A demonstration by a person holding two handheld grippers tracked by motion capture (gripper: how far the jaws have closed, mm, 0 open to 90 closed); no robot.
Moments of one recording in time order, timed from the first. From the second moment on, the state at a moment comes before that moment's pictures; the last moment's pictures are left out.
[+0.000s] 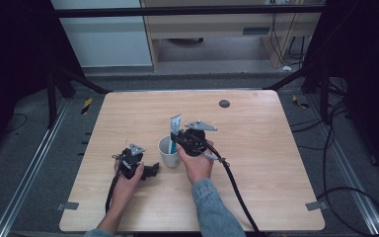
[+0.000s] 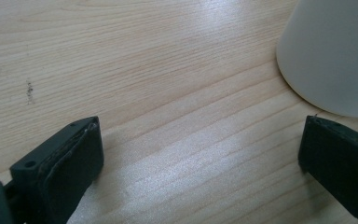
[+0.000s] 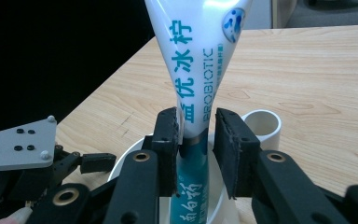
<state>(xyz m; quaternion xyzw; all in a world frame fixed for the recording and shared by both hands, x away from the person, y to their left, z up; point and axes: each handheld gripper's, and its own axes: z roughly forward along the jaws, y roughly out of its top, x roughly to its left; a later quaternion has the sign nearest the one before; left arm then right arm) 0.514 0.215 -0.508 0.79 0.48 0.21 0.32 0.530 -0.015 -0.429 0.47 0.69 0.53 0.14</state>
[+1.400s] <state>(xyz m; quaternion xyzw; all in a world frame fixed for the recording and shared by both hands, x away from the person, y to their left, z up) 0.514 0.214 -0.508 0.79 0.48 0.21 0.32 0.517 -0.035 -0.405 0.43 0.74 0.48 0.21</state>
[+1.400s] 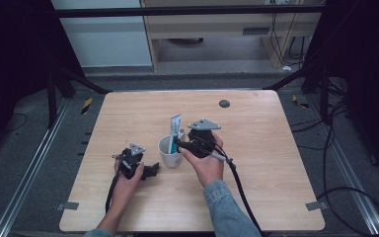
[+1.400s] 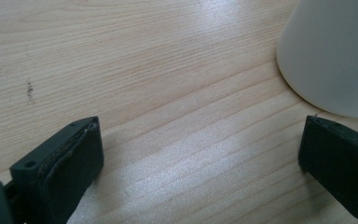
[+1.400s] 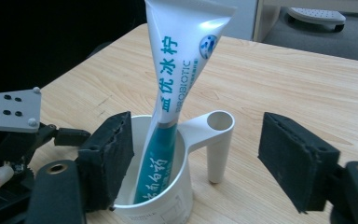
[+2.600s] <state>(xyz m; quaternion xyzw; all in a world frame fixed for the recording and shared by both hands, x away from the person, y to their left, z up) 0.514 0.214 -0.508 0.79 0.48 0.21 0.32 0.518 -0.074 -0.393 0.45 0.75 0.43 0.21</state>
